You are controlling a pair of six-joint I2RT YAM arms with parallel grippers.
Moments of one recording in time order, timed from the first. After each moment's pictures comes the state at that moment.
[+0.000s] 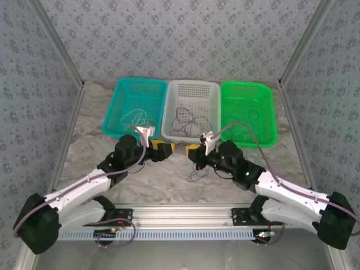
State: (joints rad) left arm -0.68 1.00 0.47 0.25 0.31 -0.67; right arm 0.89 0.93 0.54 0.15 -0.10 0.40
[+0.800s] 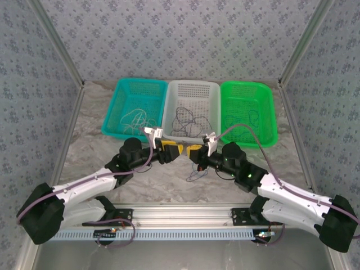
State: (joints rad) left arm -0.78 1.08 0.45 0.49 0.35 -0.72; right arm 0.89 0.89 0.51 0.18 -0.12 0.43
